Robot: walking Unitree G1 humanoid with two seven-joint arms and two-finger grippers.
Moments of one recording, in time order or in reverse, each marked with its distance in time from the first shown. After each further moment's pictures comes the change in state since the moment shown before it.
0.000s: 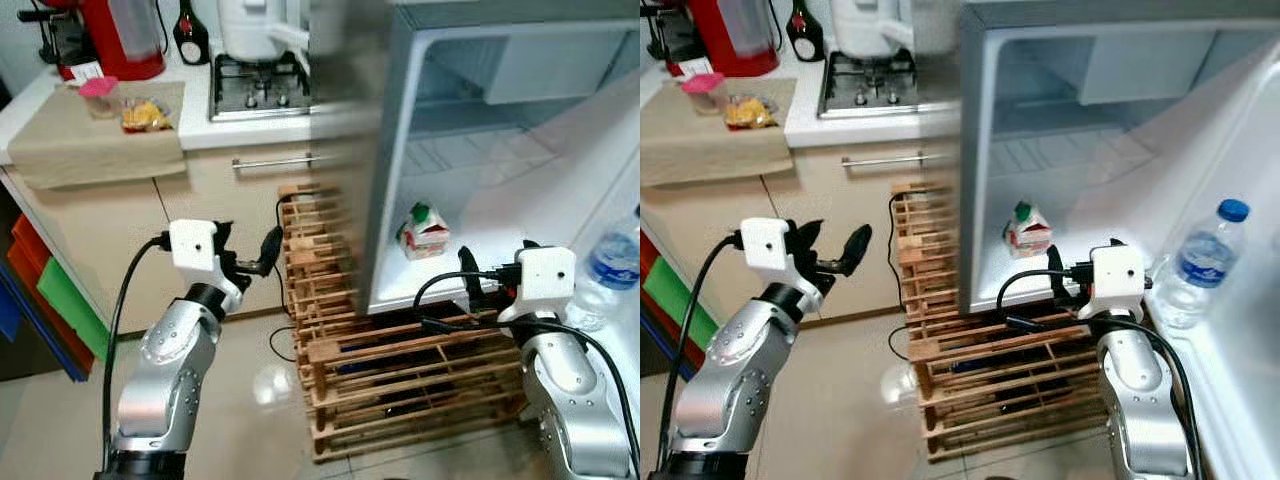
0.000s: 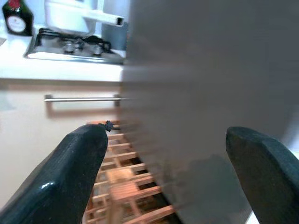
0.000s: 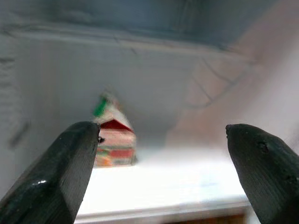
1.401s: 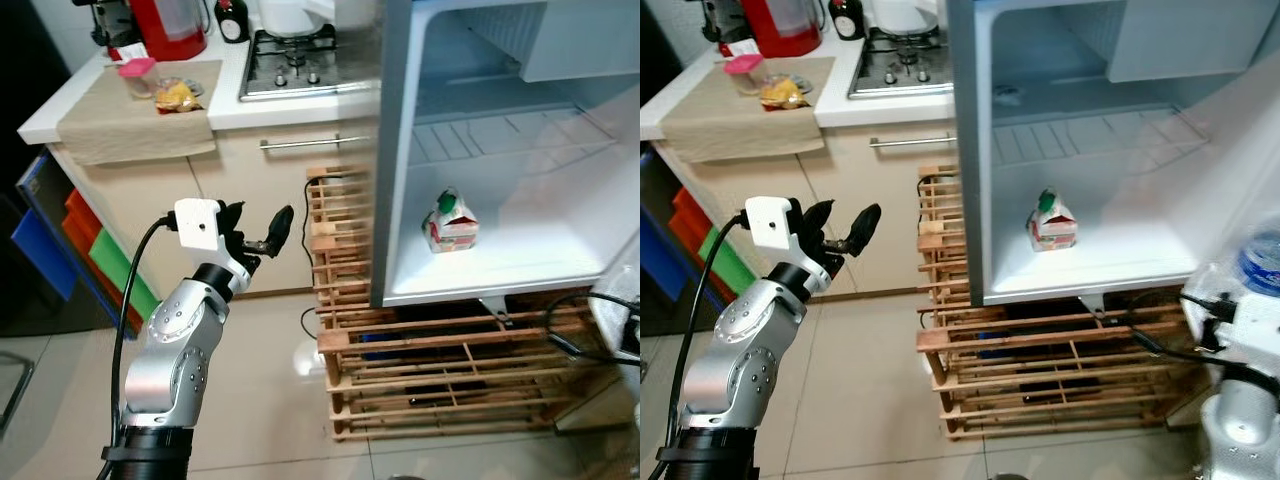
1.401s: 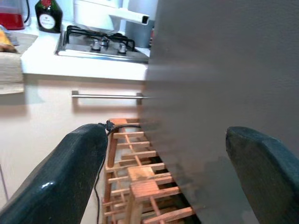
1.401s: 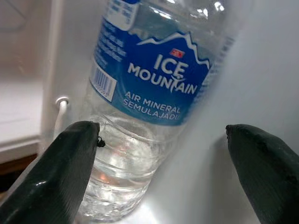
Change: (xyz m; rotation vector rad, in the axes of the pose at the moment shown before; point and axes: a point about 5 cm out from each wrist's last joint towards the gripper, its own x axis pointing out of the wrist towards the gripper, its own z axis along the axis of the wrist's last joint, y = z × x) left arm 0.016 0.004 0.016 -0.034 -0.043 -0.031; right arm -0.055 -0.134 -0.018 -0.257 0.165 -0.709
